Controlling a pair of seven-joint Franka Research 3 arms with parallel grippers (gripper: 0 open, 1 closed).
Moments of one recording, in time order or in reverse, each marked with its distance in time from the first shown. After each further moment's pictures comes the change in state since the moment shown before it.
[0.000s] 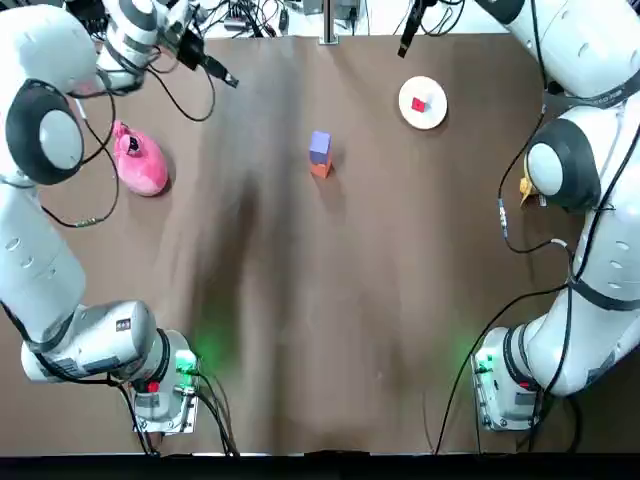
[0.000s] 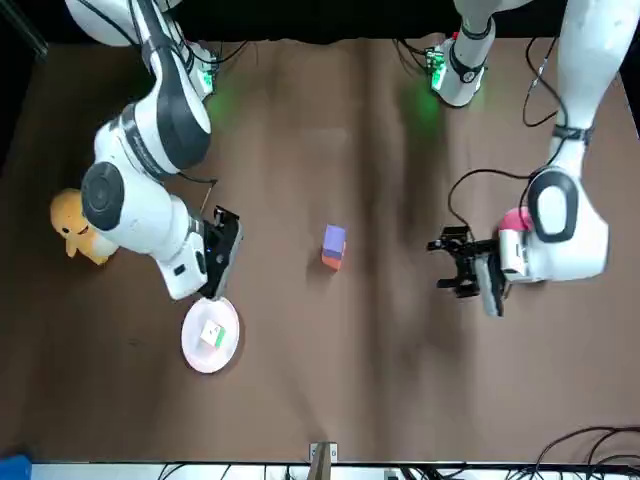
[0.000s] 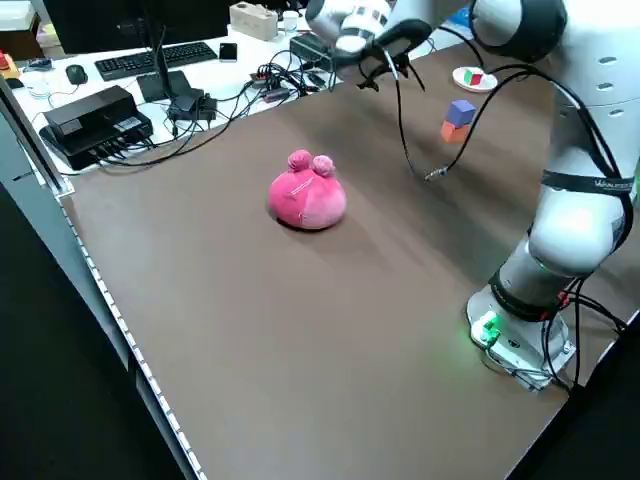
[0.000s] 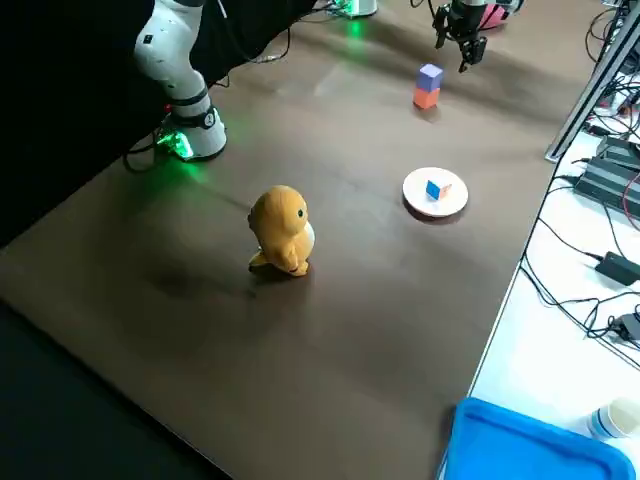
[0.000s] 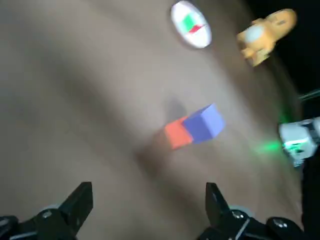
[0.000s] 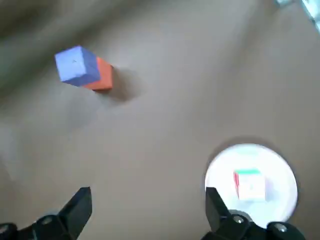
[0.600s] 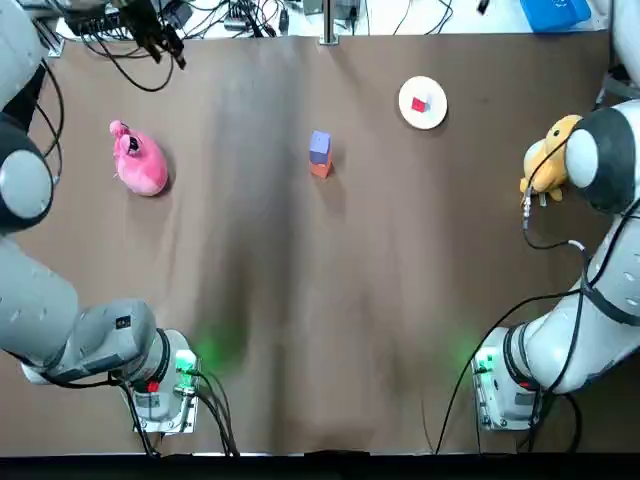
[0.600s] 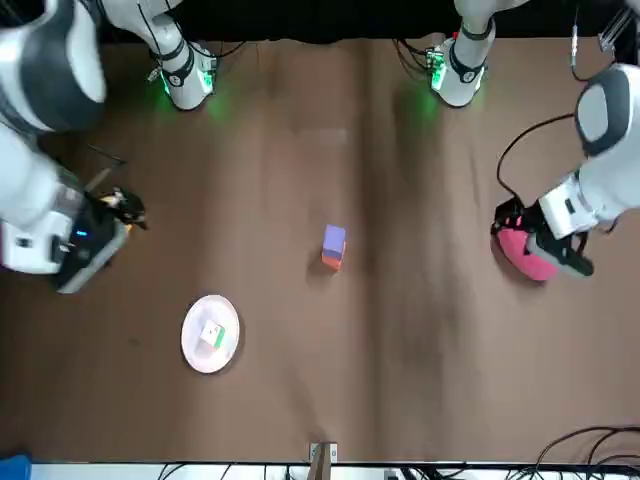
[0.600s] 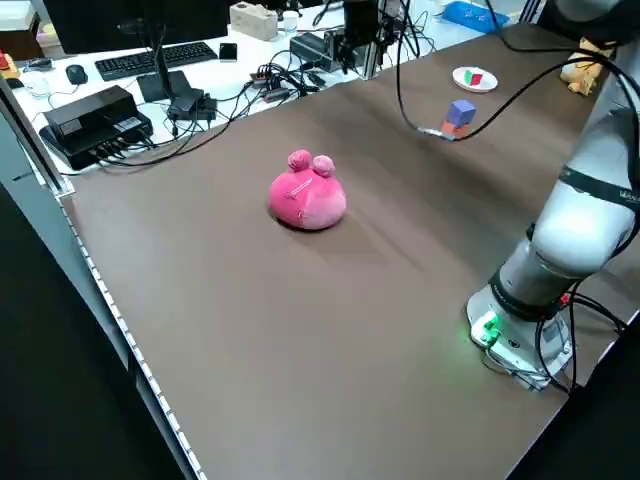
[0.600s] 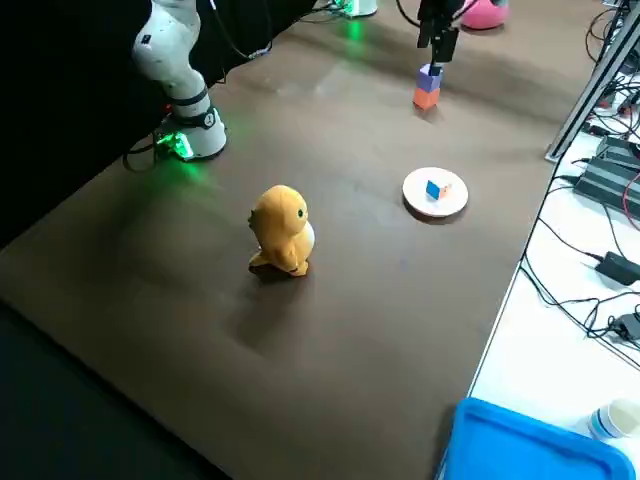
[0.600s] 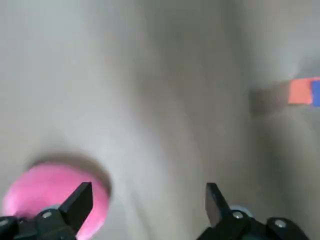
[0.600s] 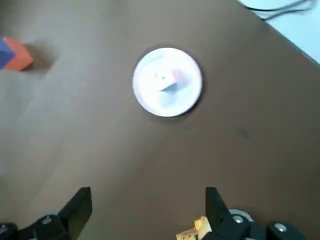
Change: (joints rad) left arm 0.024 -0.274 -0.011 -0.008 0.623 -0.087 -0.659; right arm -0.073 -0.152 -0.194 0.014 -0.099 -0.173 0.169
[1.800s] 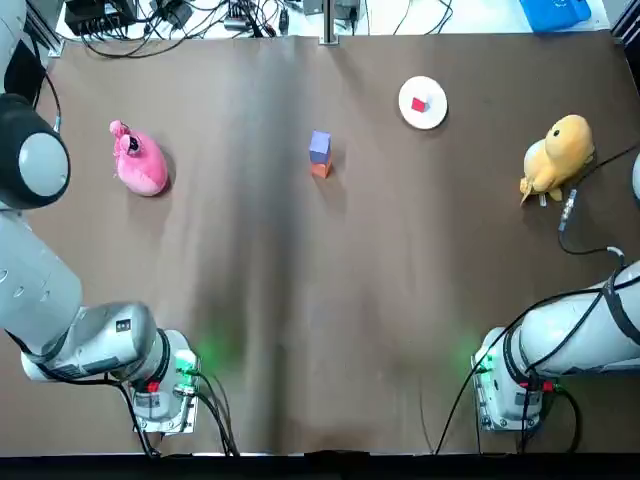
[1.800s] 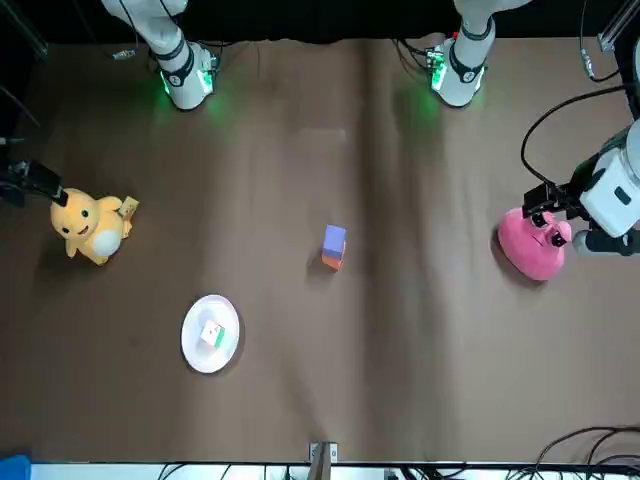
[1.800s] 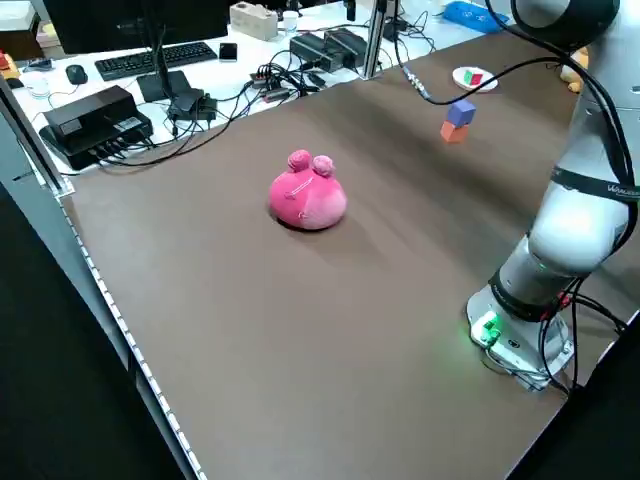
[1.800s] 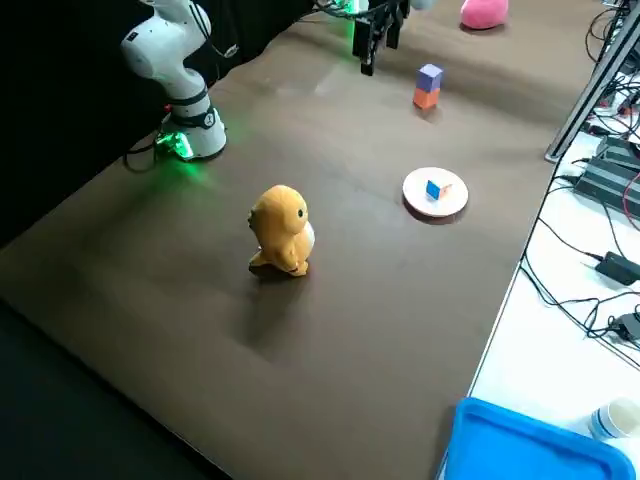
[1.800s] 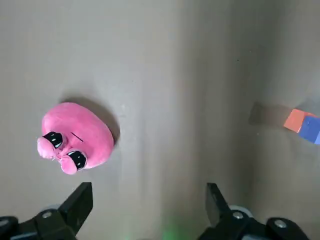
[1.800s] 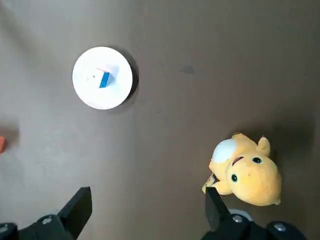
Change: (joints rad) left arm -0.050 0.163 -0.028 0.497 0.137 -0.442 -0.432; right arm -0.348 -0.238 0.253 -0.231 -0.106 0.047 0.511
